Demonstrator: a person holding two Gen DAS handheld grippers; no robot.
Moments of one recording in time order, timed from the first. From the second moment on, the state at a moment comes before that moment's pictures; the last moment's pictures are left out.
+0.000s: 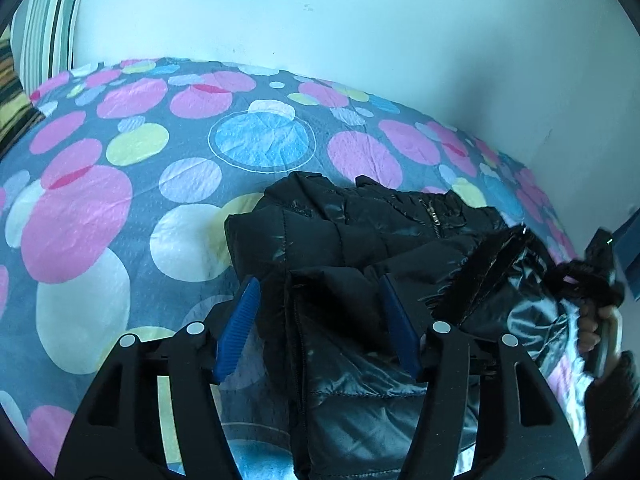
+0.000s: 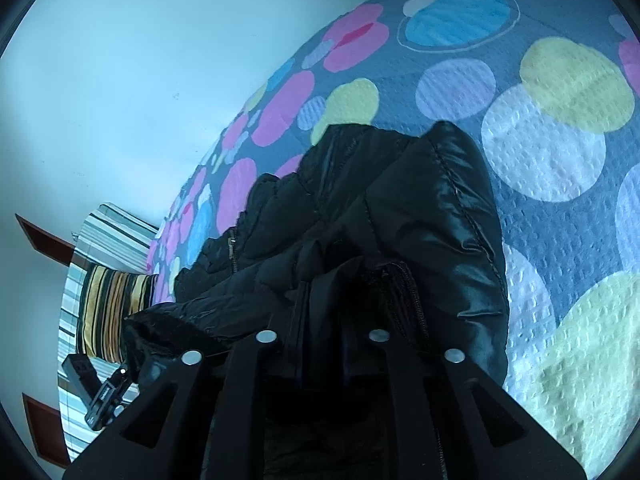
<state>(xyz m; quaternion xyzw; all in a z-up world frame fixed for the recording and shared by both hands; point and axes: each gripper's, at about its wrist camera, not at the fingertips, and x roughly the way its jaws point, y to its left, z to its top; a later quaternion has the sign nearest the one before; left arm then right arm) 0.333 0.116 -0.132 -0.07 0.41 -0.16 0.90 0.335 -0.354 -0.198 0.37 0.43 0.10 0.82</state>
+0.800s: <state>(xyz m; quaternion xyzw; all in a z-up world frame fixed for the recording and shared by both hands) 0.345 0.132 -0.129 -0.06 0.40 -0.15 0.90 0.310 -0.373 -0.155 0.26 0.38 0.14 0.88</state>
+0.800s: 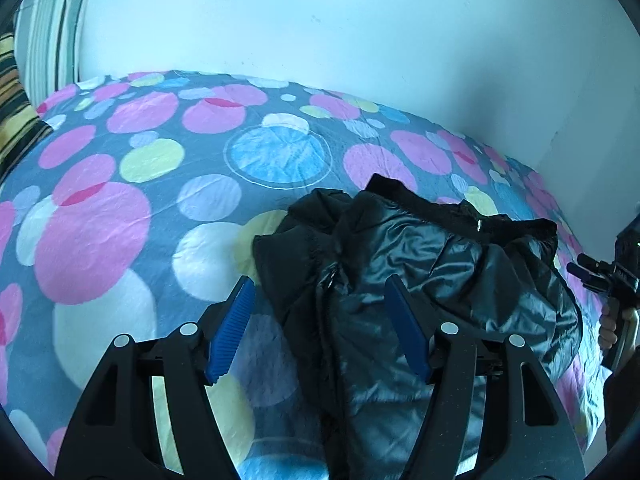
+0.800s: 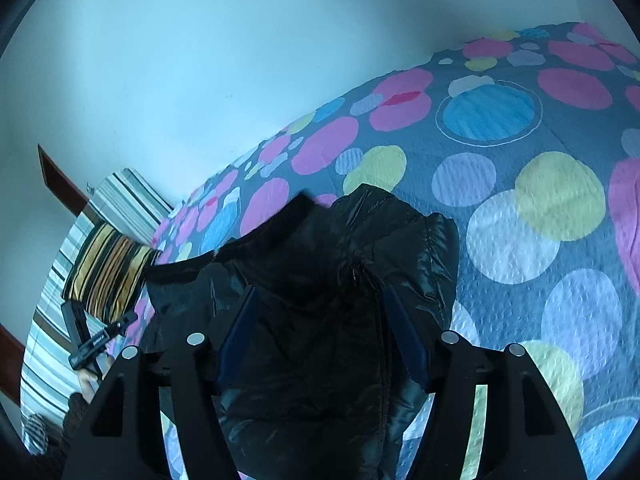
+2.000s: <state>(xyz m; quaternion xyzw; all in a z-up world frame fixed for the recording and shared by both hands) 0.462 0.067 -0.164 0.01 0.46 -0.10 0.89 0.436 -0.335 -0.170 0.16 0.43 0.06 0.88</state>
